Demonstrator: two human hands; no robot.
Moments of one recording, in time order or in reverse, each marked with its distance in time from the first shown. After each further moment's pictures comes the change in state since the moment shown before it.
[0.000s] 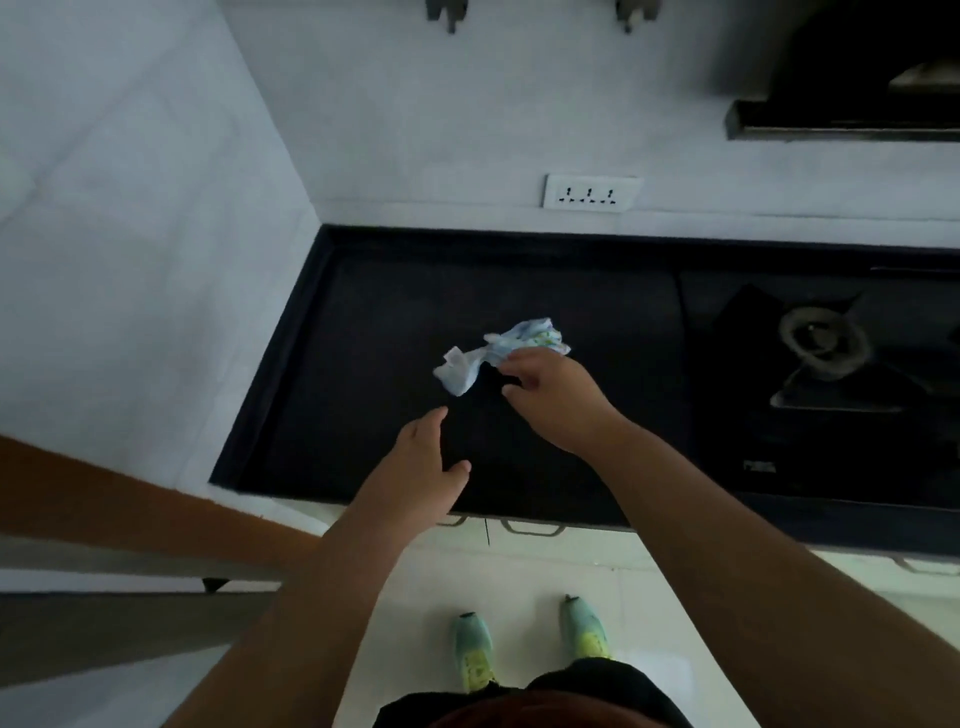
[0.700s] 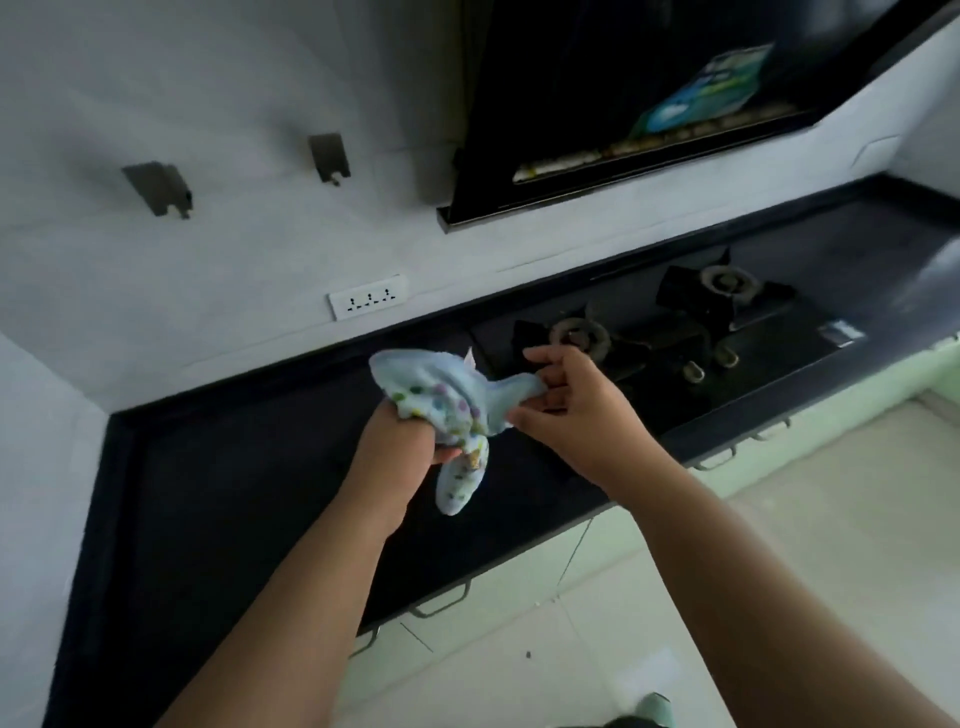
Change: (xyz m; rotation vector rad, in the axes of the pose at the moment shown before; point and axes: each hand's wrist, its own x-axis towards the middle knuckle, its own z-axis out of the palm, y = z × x) left_hand -0.030 0.186 -0.008 -0.655 -0.148 0.345; right_hand -0.183 -0.001 -0.124 0.350 0.649 0.277
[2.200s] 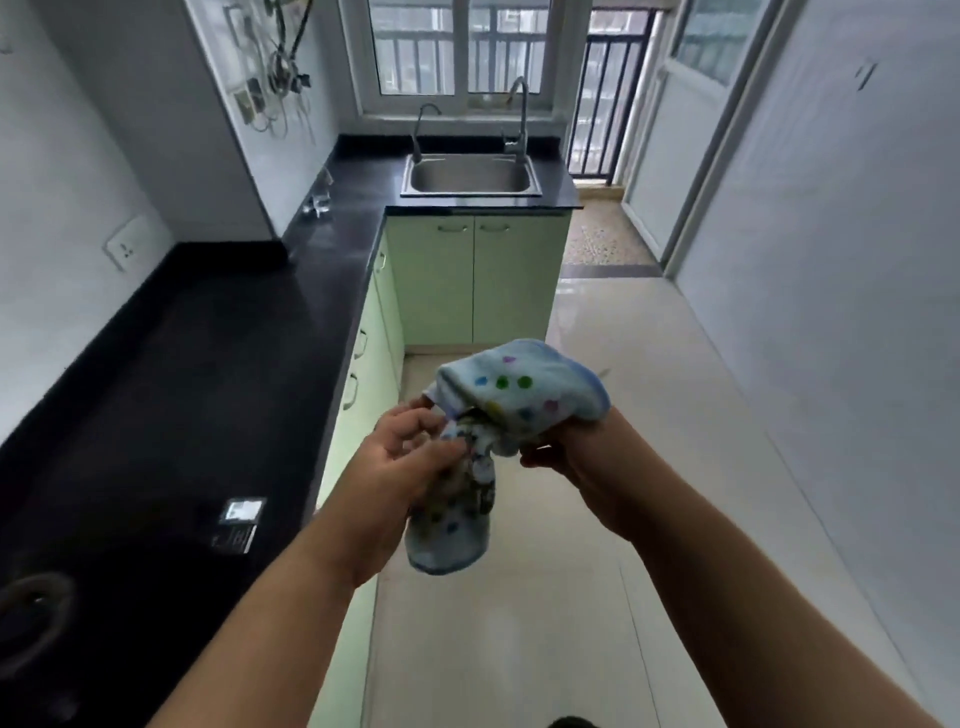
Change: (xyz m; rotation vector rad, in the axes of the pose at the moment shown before) left_hand 0.027 0.143 0.876 0.033 -1.408 0.009; right_hand -0.067 0.349 -0.678 0.587 1.002 0.367
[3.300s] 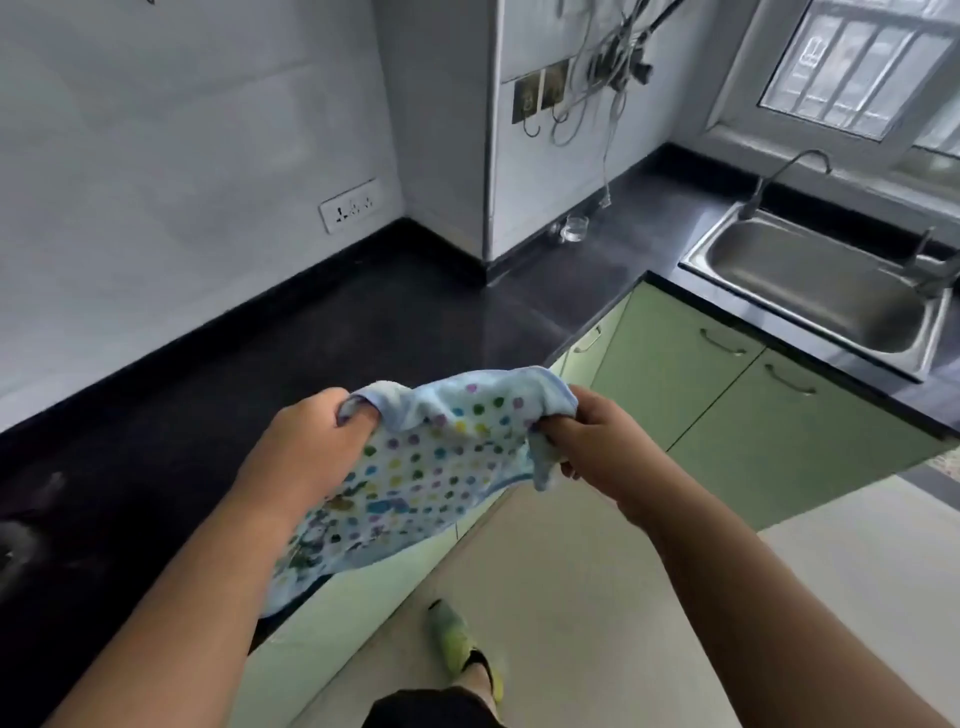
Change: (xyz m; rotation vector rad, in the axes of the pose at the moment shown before) left_hand 0.345 0.091 -0.158 0.877 1.053 -0.340; right_hand 0.568 -0.060 0.034 -0.573 -0.692 -0.003
